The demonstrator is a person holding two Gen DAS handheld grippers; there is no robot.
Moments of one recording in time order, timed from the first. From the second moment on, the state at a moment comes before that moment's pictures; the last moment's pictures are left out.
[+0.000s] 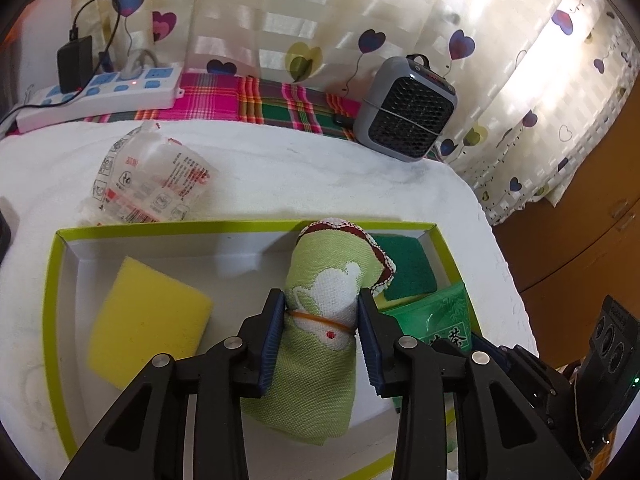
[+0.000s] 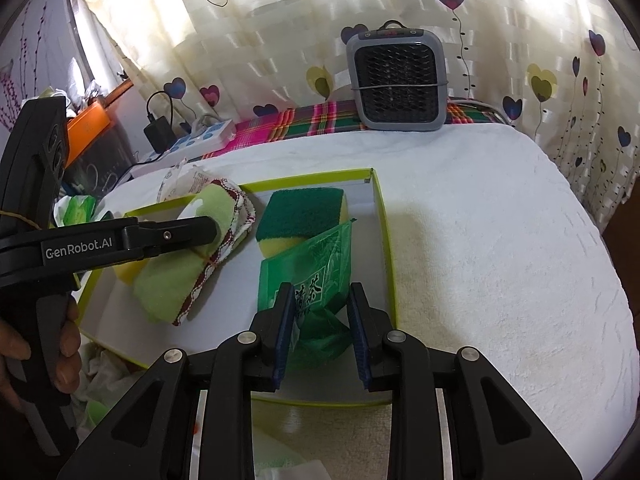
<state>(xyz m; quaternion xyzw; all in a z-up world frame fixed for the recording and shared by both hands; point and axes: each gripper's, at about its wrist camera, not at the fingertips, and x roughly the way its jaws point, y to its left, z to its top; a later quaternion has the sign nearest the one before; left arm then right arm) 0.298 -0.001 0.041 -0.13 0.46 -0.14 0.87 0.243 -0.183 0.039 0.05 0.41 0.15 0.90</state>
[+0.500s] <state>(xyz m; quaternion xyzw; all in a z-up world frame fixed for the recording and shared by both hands) 0.283 0.000 0.053 -0.12 0.45 -0.15 0.87 0.235 -0.182 0.048 0.05 0.39 0.15 0.90</state>
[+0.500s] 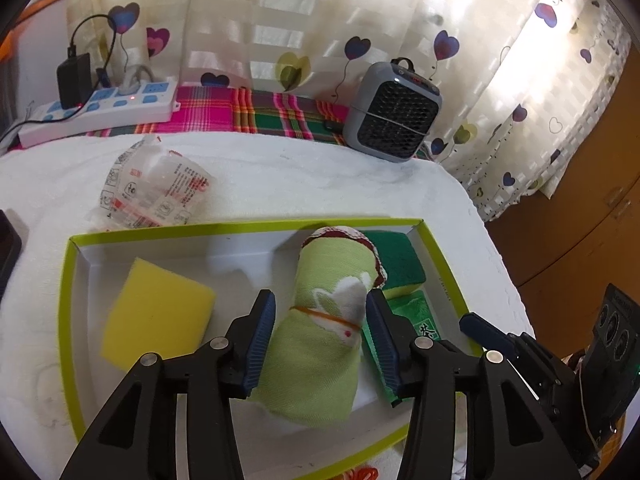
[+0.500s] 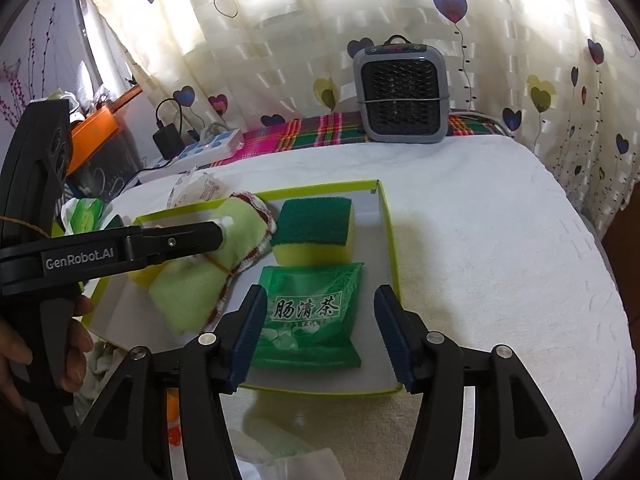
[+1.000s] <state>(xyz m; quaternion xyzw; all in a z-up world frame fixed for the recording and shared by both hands) 0.246 0.016 0.069 -0.10 0.42 -0.14 0.89 0.212 -0.189 0.055 0.05 0.38 0.16 0.91</state>
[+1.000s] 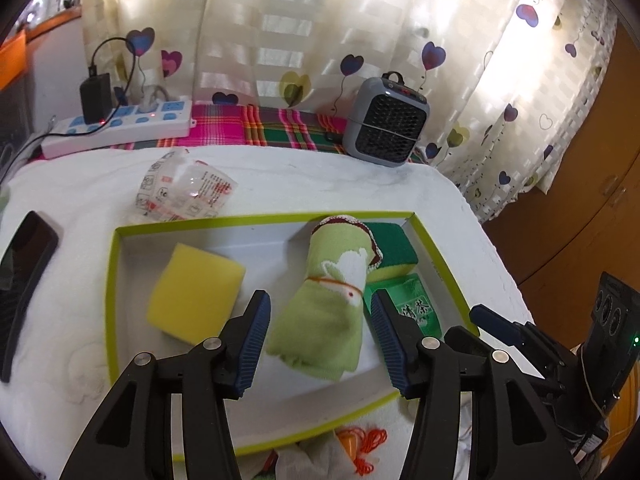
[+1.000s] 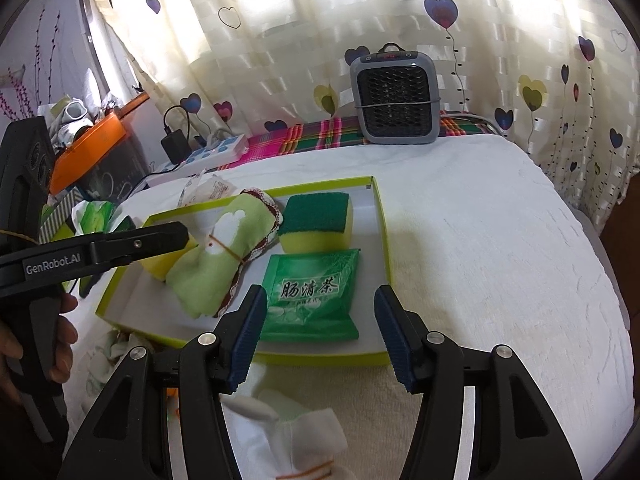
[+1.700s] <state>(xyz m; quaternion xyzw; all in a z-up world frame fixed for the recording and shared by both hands) 0.176 0.055 0.074 -0.09 0.41 -0.12 0.90 0.163 -0.207 0.058 0.05 0.37 0.18 0.91</state>
